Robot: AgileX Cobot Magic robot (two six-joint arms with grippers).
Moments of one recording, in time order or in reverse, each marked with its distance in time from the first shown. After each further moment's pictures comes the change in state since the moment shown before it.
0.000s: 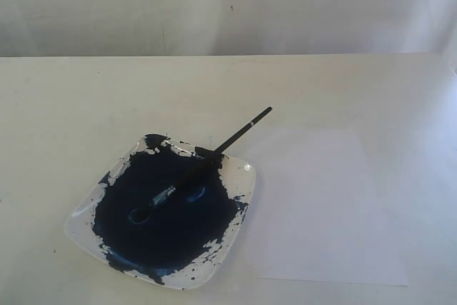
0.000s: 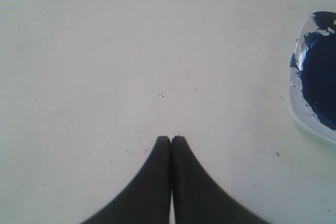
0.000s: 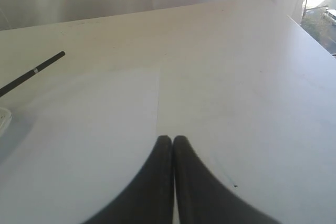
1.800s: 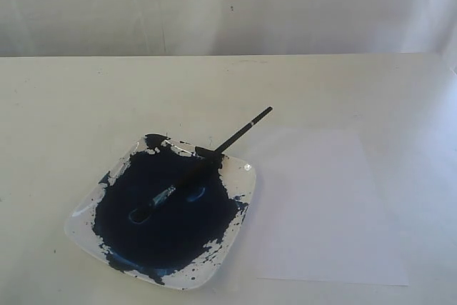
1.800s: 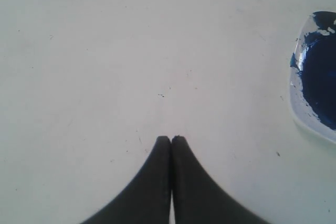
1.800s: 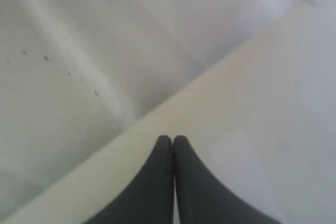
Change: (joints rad) left arm 0.000 0.000 0.000 0.000 0.000 0.000; right arm 0.036 0.340 -0.304 0.039 -0.151 0.540
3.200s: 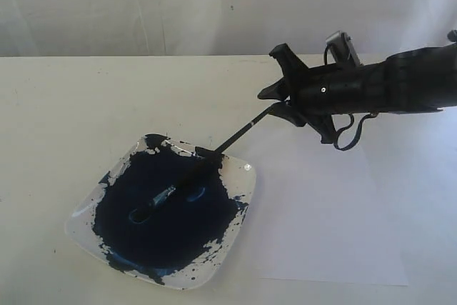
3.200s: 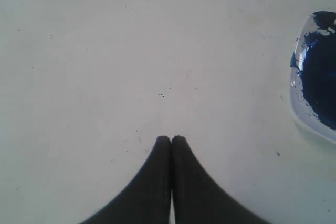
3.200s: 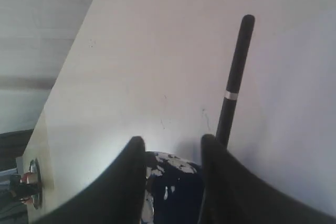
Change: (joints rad) left arm 0.000 0.000 0.000 0.000 0.000 0.000; right arm 0.184 1.537 -0.777 1.612 0.307 -1.286
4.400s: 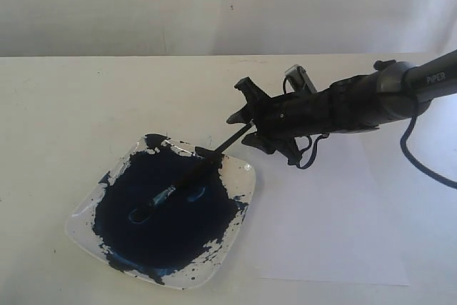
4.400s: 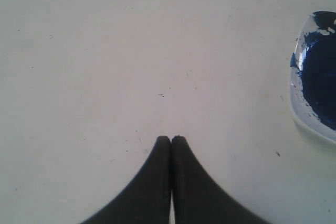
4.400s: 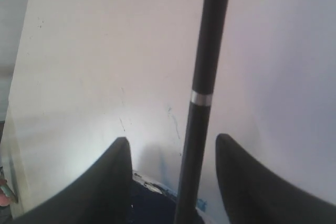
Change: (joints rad) left arm 0.000 0.000 0.000 0.000 0.000 0.000; right arm 0.100 0.224 -0.133 0.048 -0.037 -0.005
